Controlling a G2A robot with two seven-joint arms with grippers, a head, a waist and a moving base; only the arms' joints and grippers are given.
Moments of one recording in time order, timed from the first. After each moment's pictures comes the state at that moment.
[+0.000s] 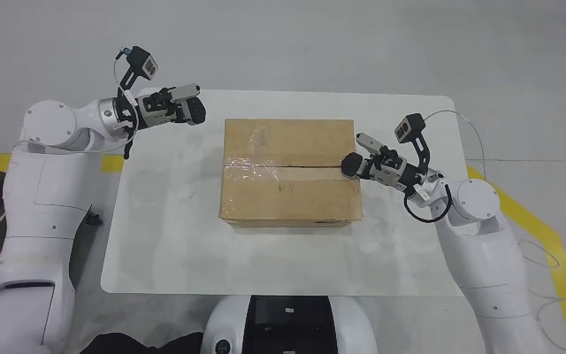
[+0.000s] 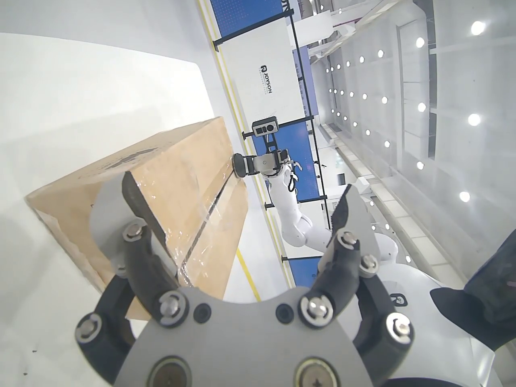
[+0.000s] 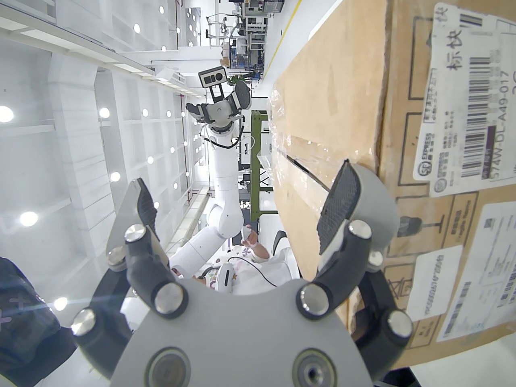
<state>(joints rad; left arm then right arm) 0.59 -0.97 -1.25 -1.11 -0.48 -0.24 -1.25 -1.07 -1.13 1.37 -1.55 0.47 0.00 0.92</state>
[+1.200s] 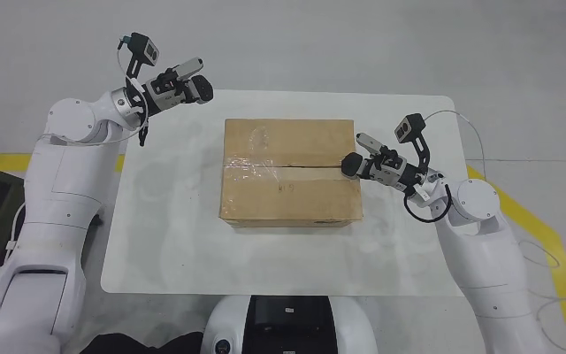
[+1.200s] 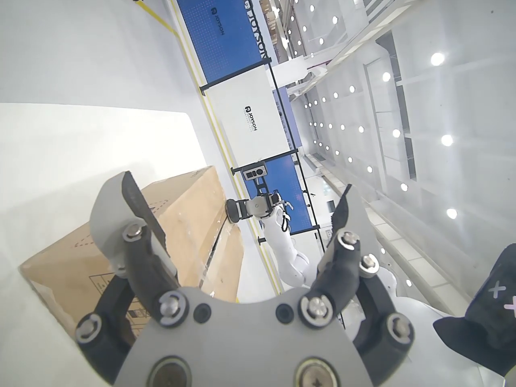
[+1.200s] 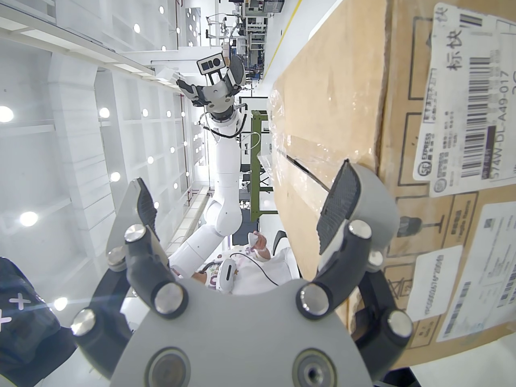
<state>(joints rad) 0.51 -1.02 -1.16 -0.99 -0.55 -0.35 -1.07 -1.07 -1.13 1.37 -1.55 0.47 0.00 0.92</state>
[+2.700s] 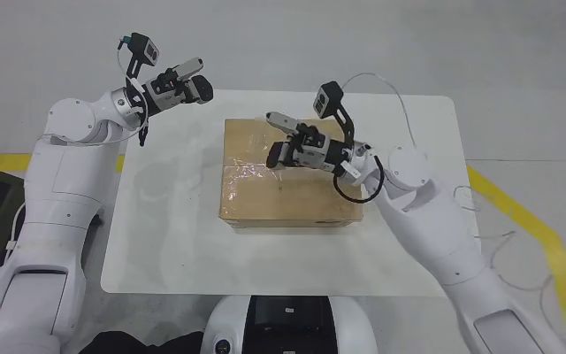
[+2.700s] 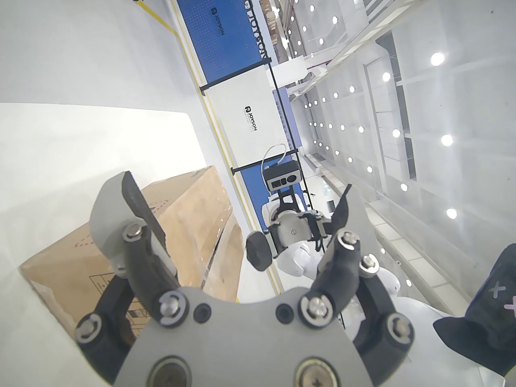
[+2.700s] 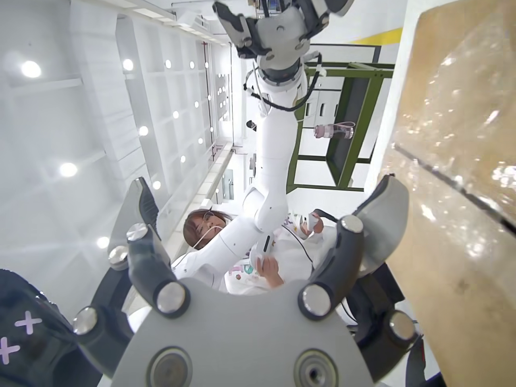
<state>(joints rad) 0.51 -1.02 -1.16 -0.99 -0.55 -0.35 -1.07 -0.74 -1.24 0.93 -1.55 0.65 0.07 0.74</state>
